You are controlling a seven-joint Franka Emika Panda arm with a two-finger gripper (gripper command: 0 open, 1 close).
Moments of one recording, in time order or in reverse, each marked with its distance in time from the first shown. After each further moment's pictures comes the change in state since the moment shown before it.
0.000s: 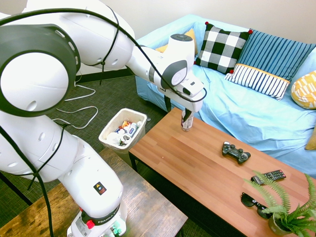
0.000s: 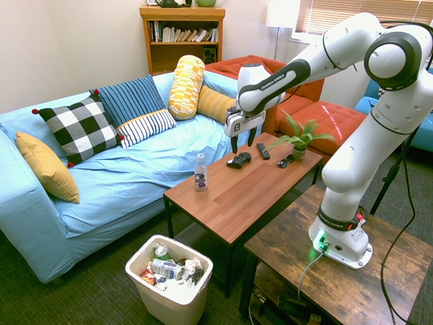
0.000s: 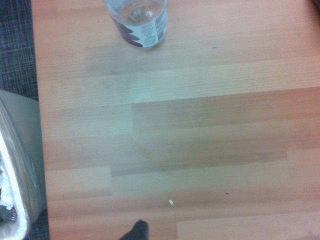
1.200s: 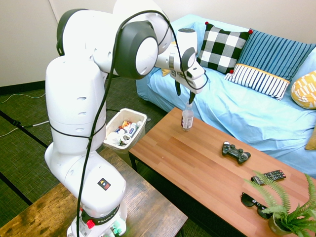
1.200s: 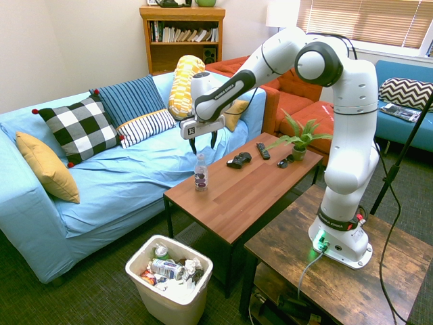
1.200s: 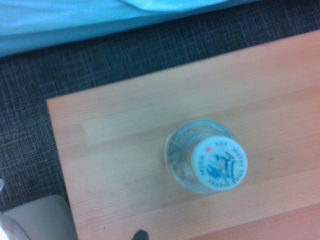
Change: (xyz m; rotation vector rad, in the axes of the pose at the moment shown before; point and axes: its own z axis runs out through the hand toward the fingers) arm 0.053 -0.178 0.059 -0.024 0.048 0.199
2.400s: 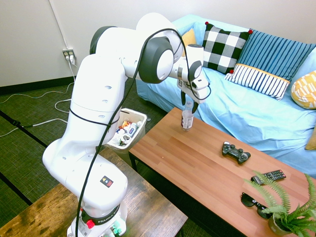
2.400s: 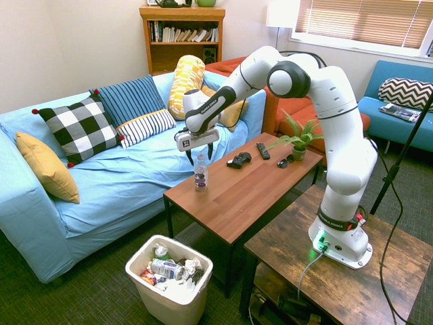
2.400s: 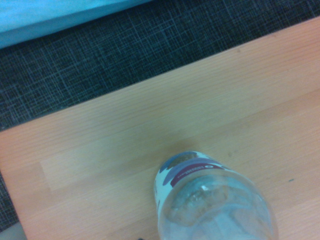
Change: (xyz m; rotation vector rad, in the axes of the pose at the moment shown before) arm 0.022 -0.033 0.081 -0.090 -0.037 0.071
